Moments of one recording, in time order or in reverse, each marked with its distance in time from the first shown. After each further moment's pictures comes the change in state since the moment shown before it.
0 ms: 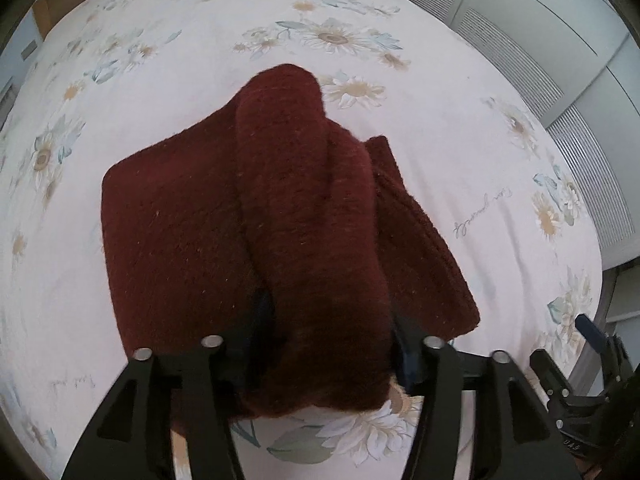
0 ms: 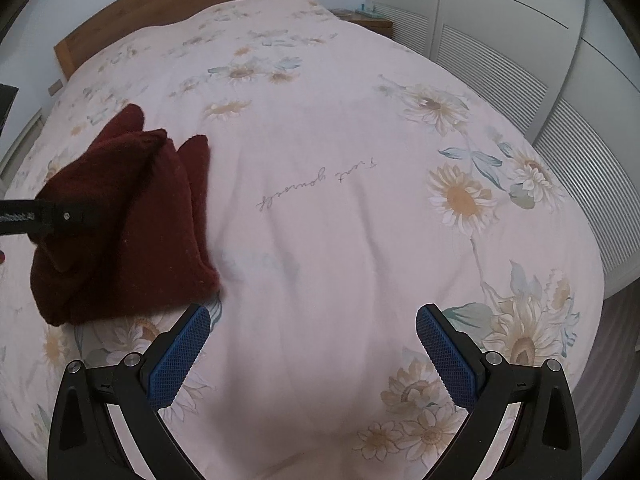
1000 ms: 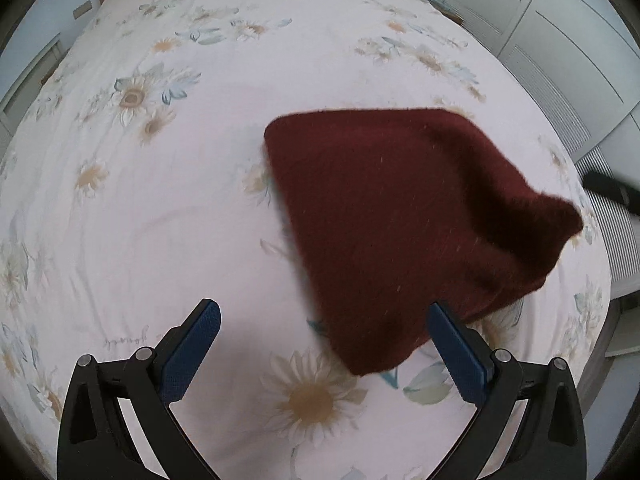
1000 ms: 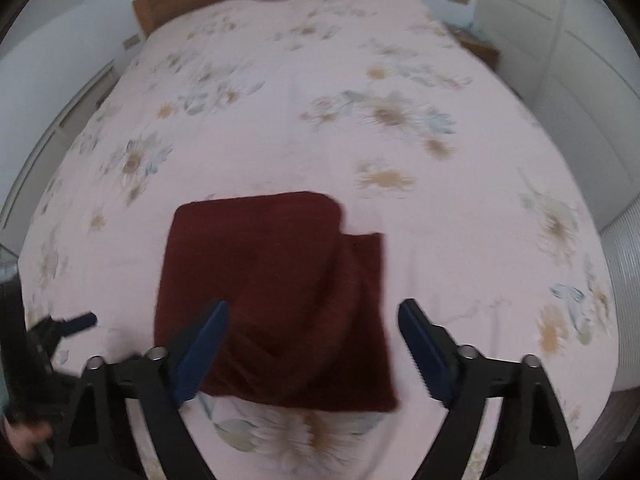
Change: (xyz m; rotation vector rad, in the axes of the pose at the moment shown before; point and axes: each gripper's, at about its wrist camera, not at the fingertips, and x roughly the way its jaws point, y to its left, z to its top) left arm -0.058 0.125 -0.063 -0.119 -0.045 0.052; right arm 0.000 0.179 0.145 -0.252 0.130 0.201
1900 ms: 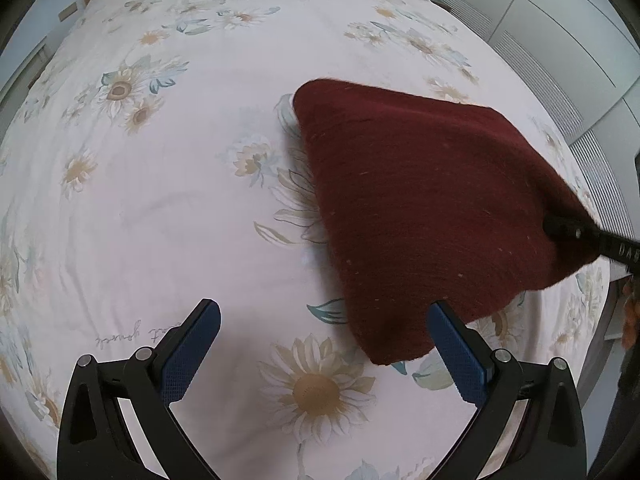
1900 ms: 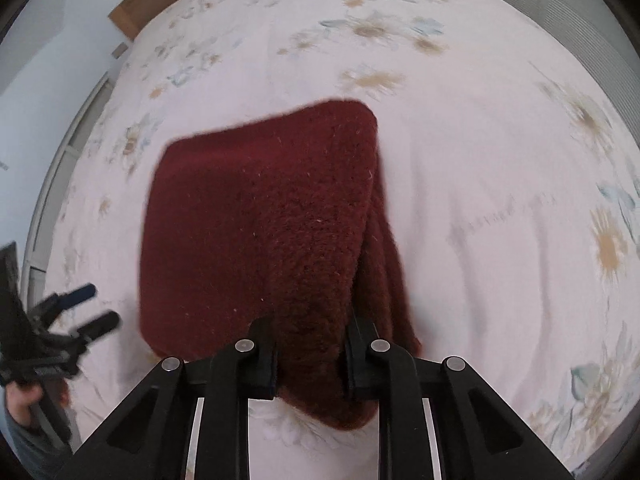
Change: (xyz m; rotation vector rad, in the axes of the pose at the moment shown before) left arm 0.010 0.004 -0.009 0.036 0.032 -0.026; right arm 0.040 -0.075 -0.093 0.185 0.088 0.124
